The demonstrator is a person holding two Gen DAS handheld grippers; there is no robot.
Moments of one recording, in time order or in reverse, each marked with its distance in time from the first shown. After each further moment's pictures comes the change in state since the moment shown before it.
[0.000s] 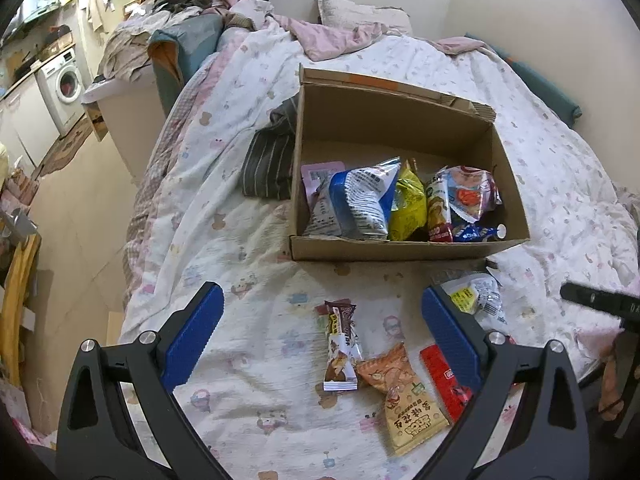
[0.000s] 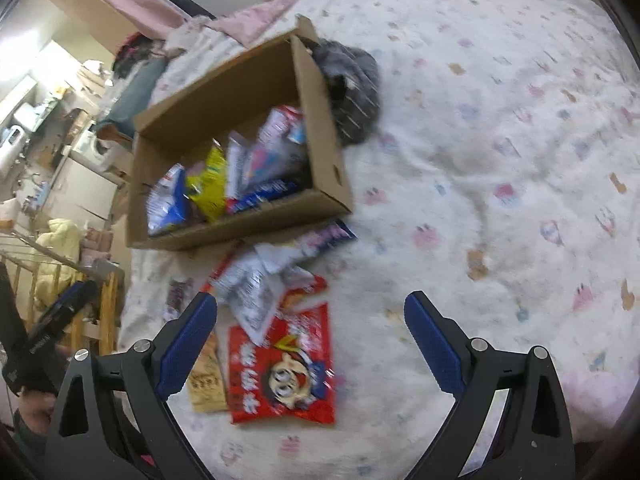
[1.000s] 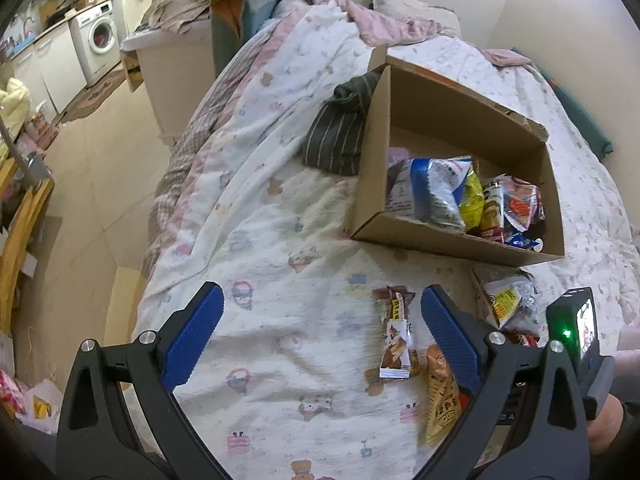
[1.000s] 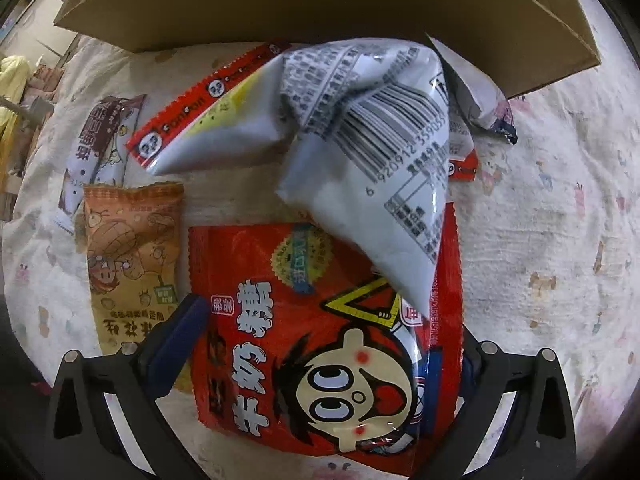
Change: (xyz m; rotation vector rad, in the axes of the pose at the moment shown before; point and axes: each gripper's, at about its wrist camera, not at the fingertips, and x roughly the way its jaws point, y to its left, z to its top) left arm 0.010 0.059 -0.013 -0.169 0.073 0.041; right arm 0.133 0.092 -0.052 -0.371 0.406 -0.246
